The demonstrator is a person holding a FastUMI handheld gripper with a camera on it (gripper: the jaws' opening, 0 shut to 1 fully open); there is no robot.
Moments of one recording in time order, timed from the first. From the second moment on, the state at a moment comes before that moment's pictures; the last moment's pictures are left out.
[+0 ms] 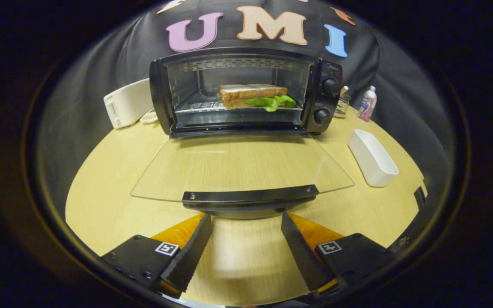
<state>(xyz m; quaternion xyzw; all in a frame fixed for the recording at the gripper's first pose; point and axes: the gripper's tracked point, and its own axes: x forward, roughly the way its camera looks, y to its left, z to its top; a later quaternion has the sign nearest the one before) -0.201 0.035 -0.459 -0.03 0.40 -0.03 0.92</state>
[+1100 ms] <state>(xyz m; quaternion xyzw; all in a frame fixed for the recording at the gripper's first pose) -0.063 0.048 -0.324 0.00 0.24 -0.03 0.97</state>
